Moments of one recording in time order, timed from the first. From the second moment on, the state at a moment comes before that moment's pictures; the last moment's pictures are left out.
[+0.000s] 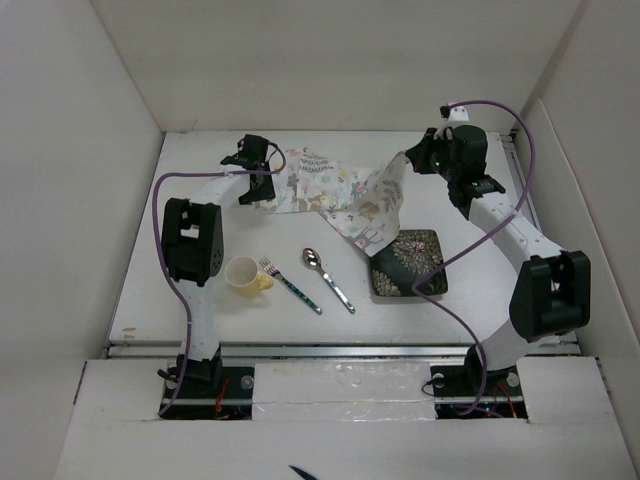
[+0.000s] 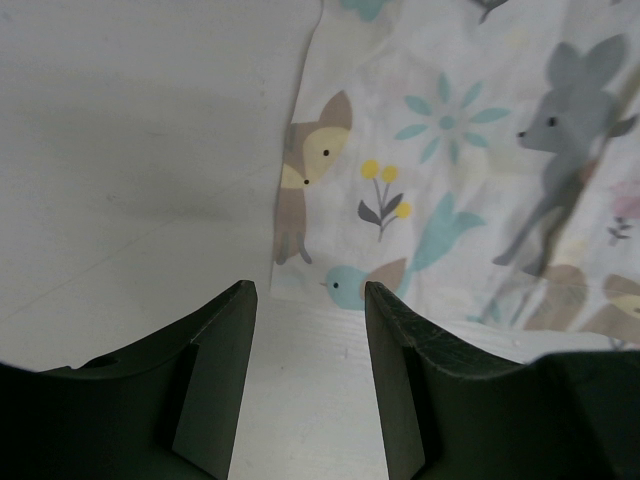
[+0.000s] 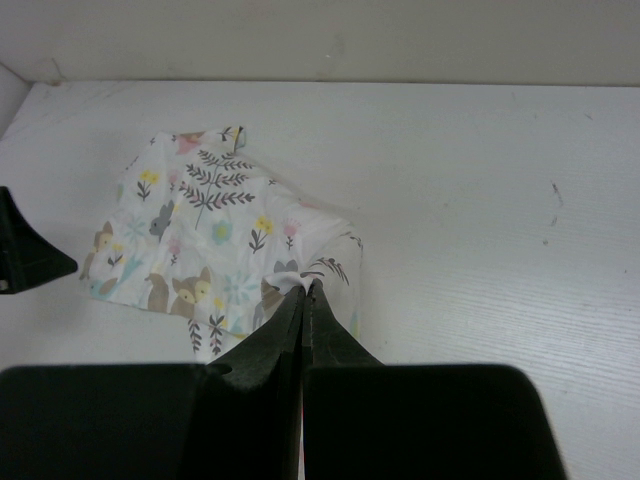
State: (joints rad) left arm -0.23 2.05 1.64 -0.58 -0.19 -0.38; right arm 0.18 1.59 1.26 0.09 -0.19 0.26
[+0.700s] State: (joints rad) left arm -0.22 2.18 1.66 -0.55 -0.23 -0.35; right arm 0.19 1.56 1.23 0.10 -0.22 0.26
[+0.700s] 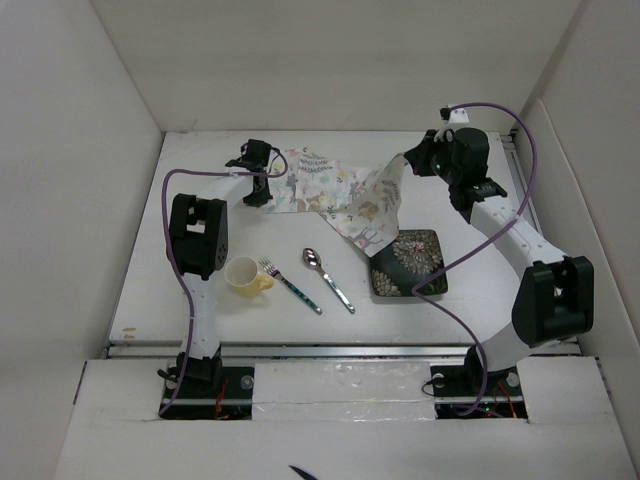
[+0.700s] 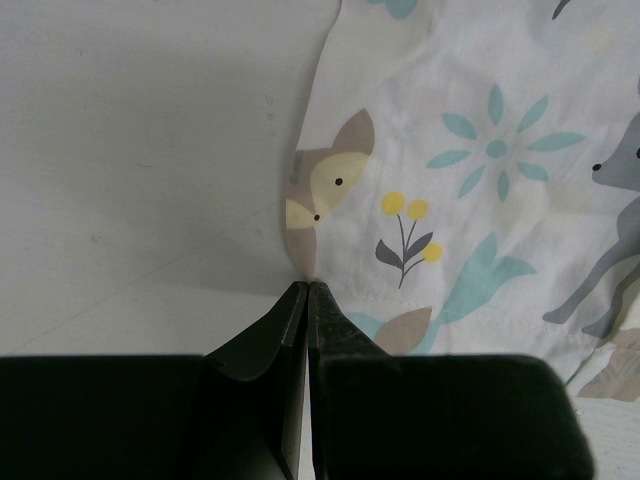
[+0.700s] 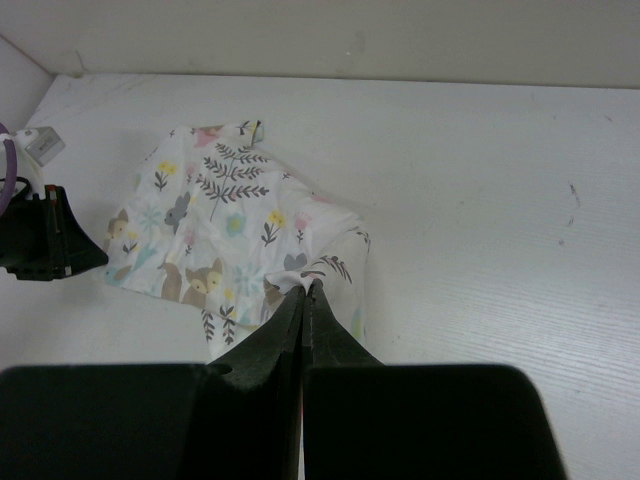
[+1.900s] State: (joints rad) left arm -0.06 1.93 2.08 -0.42 0.12 -0.55; right arm 0.12 1.63 1.62 -0.02 -0.17 0.26
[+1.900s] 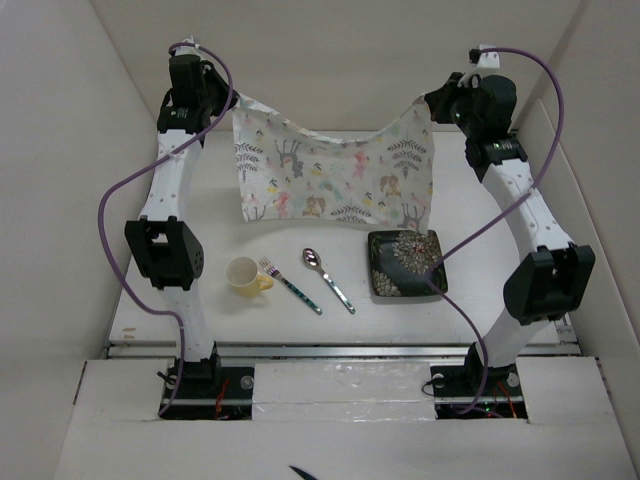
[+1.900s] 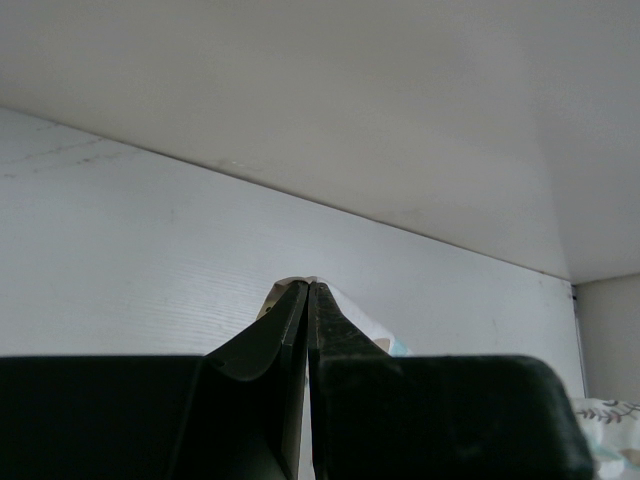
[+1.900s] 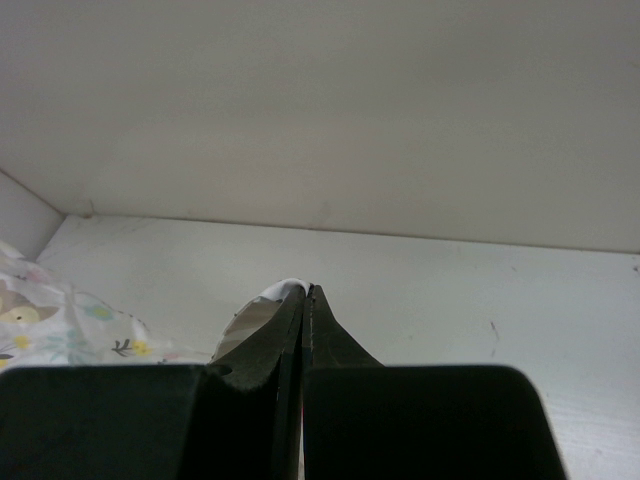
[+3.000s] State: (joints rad) left arm 0.05 1.84 1.21 -0.10 0.19 -0.64; right arm -0.05 1.74 1.07 0.18 -0.41 0.32
